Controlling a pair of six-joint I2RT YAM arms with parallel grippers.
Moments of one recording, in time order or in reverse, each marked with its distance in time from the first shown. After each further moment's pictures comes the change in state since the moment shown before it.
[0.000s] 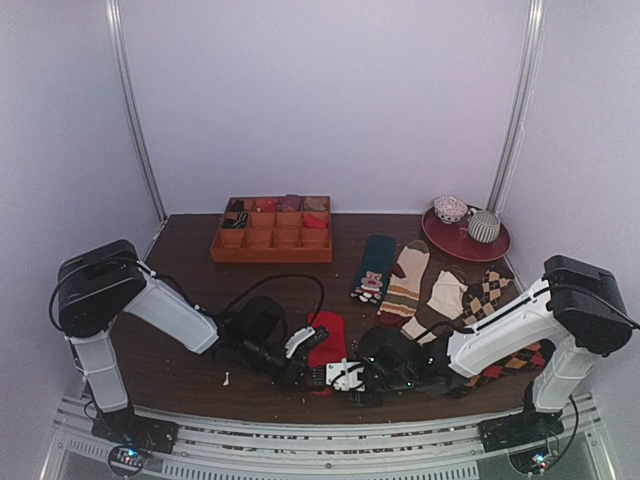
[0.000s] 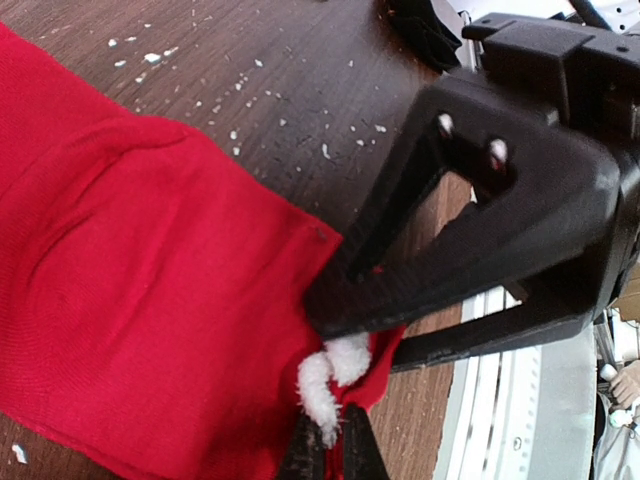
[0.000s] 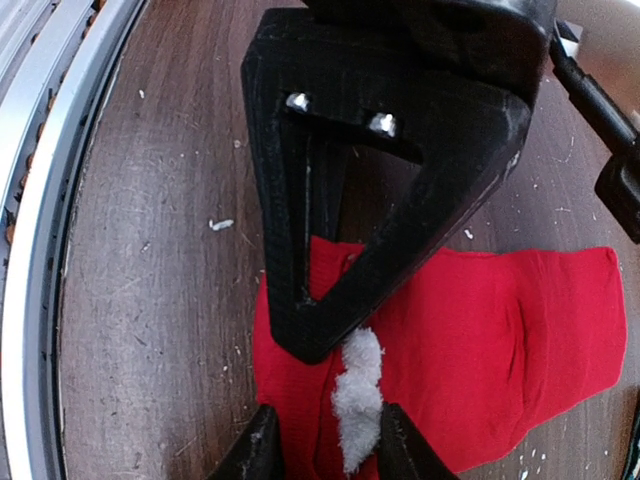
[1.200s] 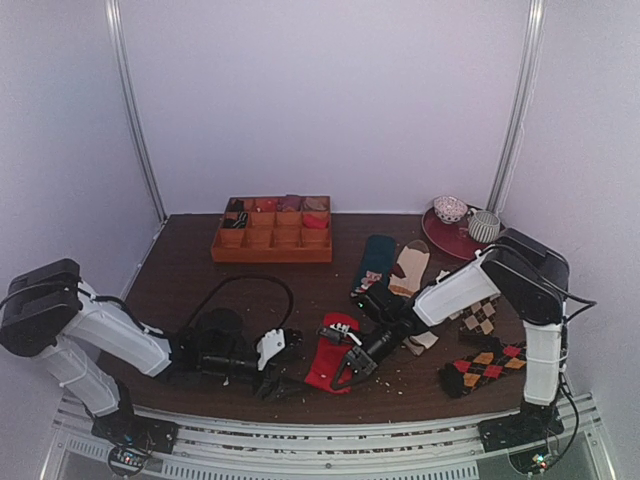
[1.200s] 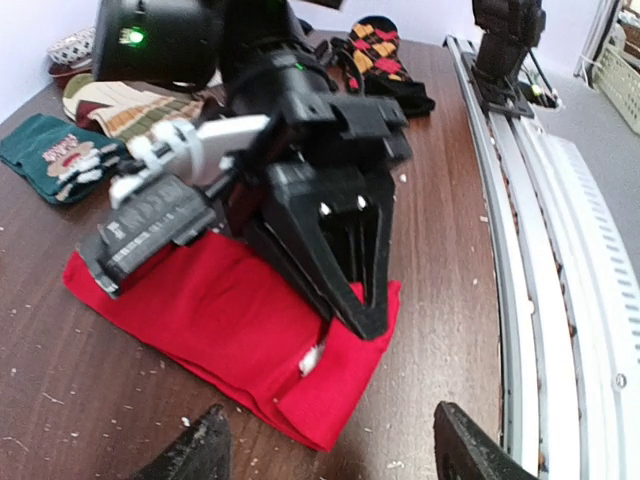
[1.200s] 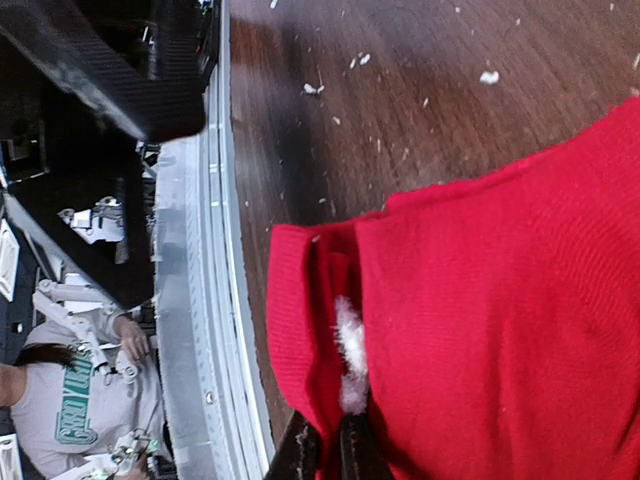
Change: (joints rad) left arm -0.080 -0.336 -0.304 0.311 -0.350 0.440; right arm -0.362 0.320 0.308 -0.347 -1.015 0.597
